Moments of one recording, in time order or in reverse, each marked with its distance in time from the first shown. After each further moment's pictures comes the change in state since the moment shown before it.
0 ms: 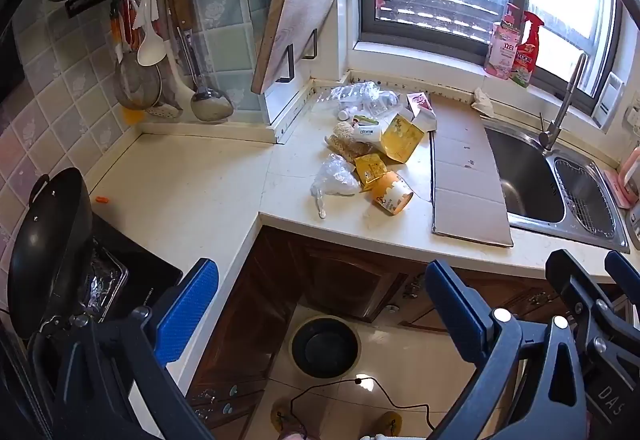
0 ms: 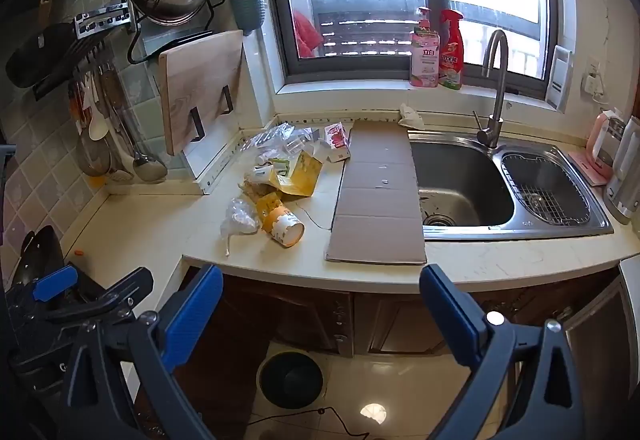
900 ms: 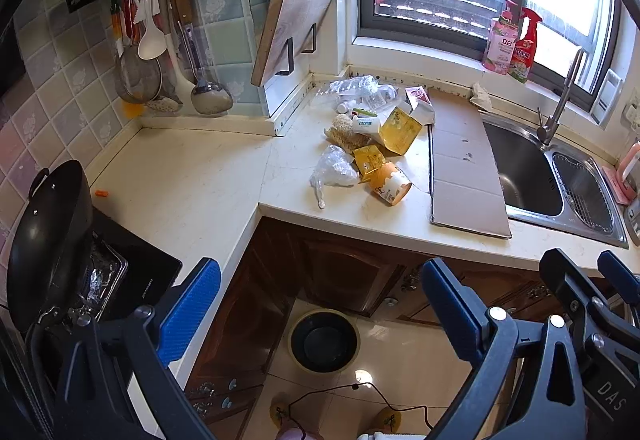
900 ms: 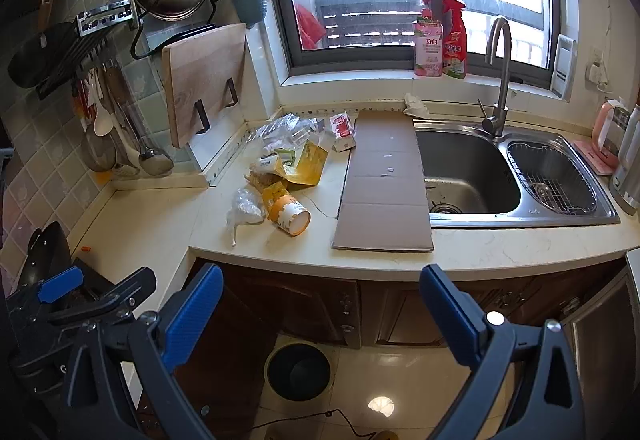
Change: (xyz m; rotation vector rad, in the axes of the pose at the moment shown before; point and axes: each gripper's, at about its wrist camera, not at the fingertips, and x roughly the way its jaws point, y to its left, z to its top) left arm -0.005 -0.001 -0.010 -0.008 0.007 -0.020; right arm -0.001 -0.004 -0.012 0.005 0.019 0.016
